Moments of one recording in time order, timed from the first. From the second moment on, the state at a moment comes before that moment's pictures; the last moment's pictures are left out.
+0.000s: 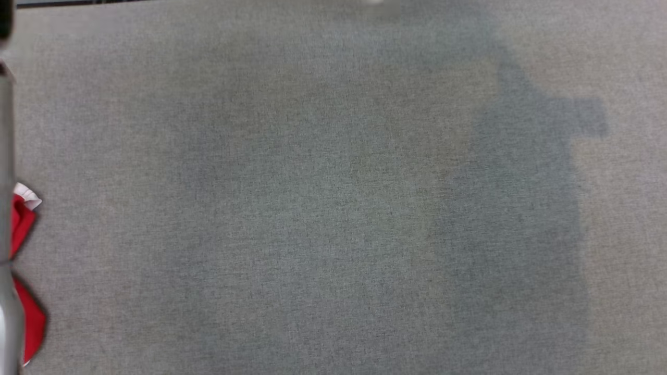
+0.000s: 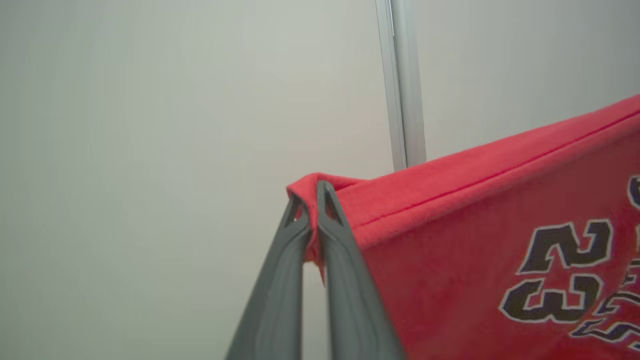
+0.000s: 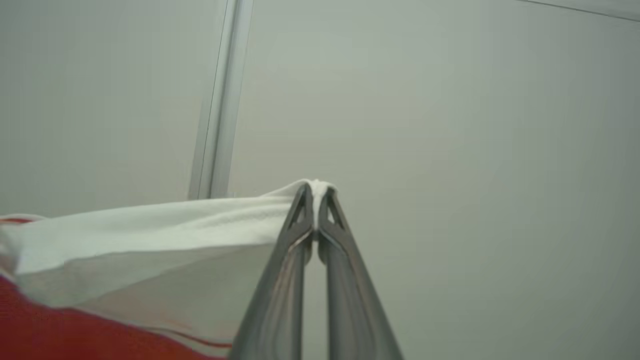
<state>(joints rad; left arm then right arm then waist) -1.20 0.38 -0.25 0.42 -0.36 -0.11 -0.08 -1.34 -0.30 -0.15 0.47 0.12 0.13 -0.21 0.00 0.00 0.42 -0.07</state>
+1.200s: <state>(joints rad) 0.09 0.27 -0.31 0.11 -0.54 0.16 0.06 0.13 -0.05 -0.30 -0.20 0.24 0.13 0.58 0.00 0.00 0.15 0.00</state>
